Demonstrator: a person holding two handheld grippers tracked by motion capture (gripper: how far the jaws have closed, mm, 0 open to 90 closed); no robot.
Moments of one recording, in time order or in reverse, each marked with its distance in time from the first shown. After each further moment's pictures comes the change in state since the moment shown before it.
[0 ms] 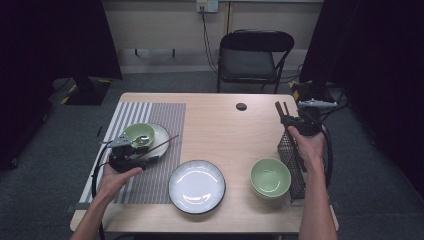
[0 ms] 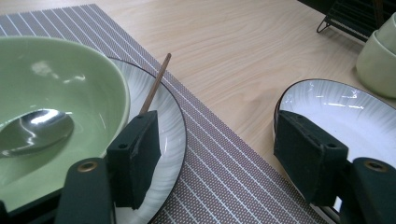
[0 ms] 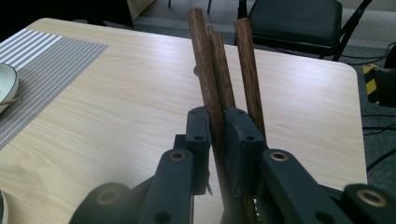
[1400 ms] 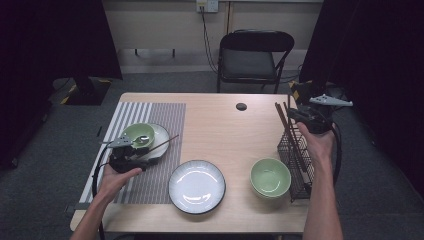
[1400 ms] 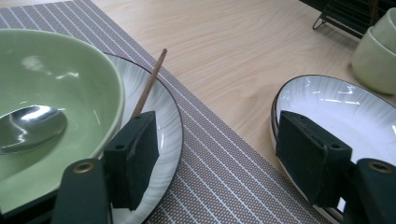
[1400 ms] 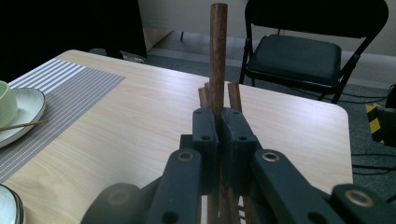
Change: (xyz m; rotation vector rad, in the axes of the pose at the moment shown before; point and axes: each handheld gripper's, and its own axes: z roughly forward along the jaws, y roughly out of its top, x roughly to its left) left arm 0.000 -0.002 0.001 0.012 -0.022 0.006; right arm -0.005 0.011 -0.029 -0.138 0.046 -0.038
